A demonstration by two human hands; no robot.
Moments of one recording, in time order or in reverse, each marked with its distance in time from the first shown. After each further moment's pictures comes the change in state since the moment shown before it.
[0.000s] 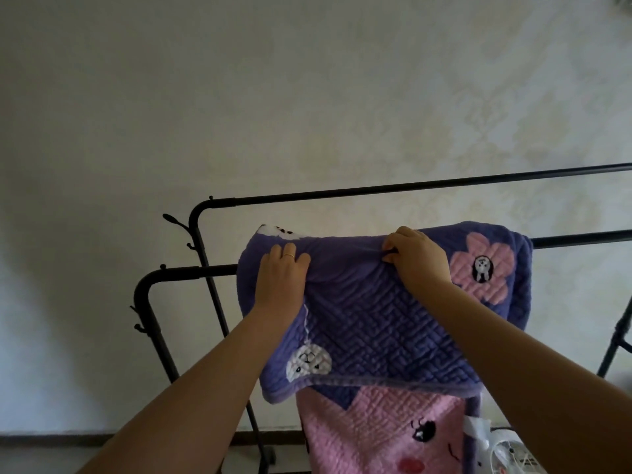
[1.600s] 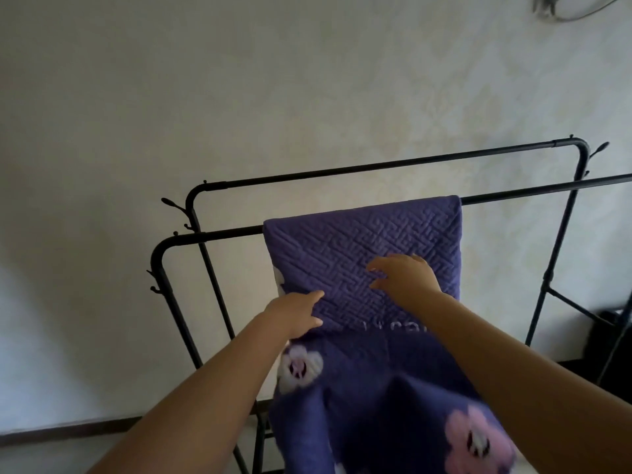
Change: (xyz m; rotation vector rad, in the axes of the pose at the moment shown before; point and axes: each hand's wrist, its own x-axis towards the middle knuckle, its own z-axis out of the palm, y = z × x) left_hand -0.125 0.028 -0.046 -0.365 -0.800 0.170; right_hand -0.137 -0.036 -0.047 -0.175 -0.416 0.121
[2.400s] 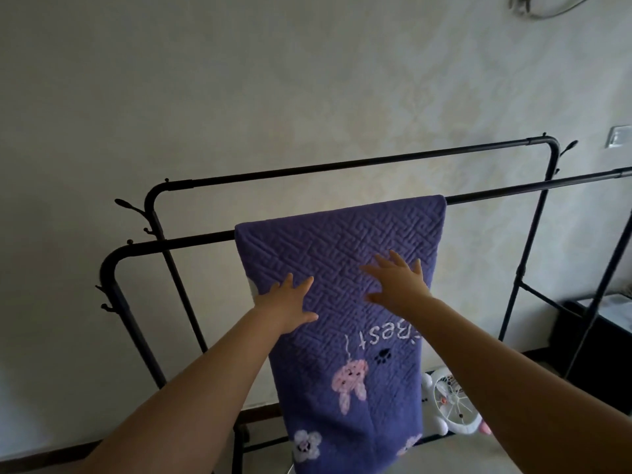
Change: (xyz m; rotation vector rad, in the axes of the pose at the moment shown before) left_hand 0.070 -0.006 -0.004 0.070 -0.002 -0.074; right_hand 0.030 0.029 0.029 -0.070 -0.089 0.067
